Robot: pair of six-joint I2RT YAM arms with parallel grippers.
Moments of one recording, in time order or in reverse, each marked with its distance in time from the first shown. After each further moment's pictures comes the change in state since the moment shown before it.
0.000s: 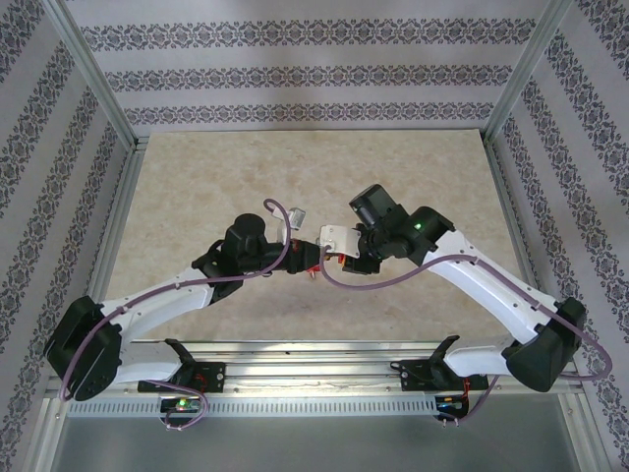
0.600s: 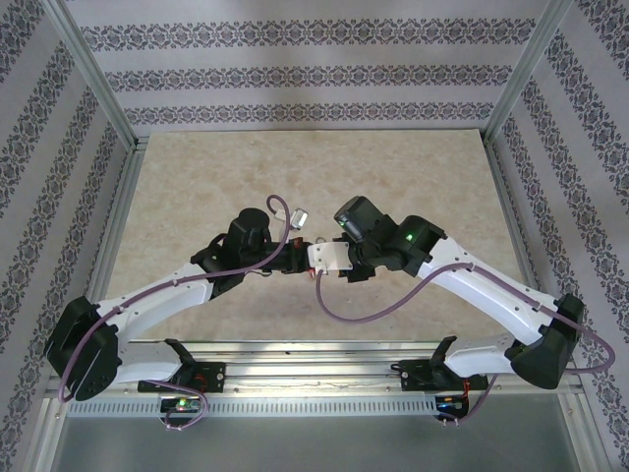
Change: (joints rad) left arm -0.002 0.010 0.076 -0.173 0.053 -0.143; right arm 0.132 0.007 0.011 0.016 0.160 -0.191
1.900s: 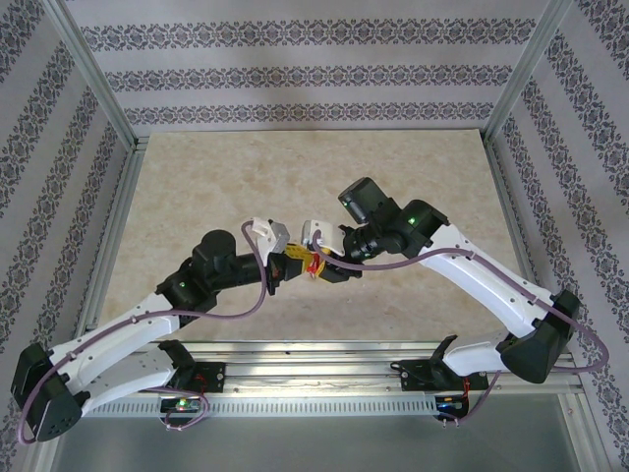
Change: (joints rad) left arm -0.046 -0.336 -0.147 0.039 -0.191 0.787; right arm -0.080 0.053 0.106 -0.029 -0.486 0.397
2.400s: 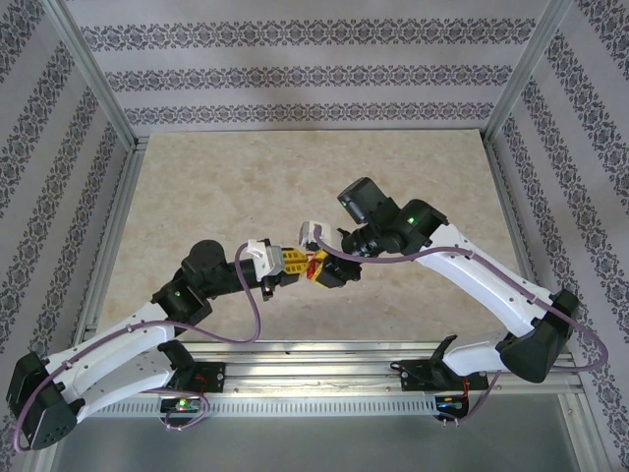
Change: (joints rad) left arm -0.006 -0.058 -0.079 0.138 0.058 0.330; right arm 0.003 0.008 0.002 0.015 -0.124 0.033
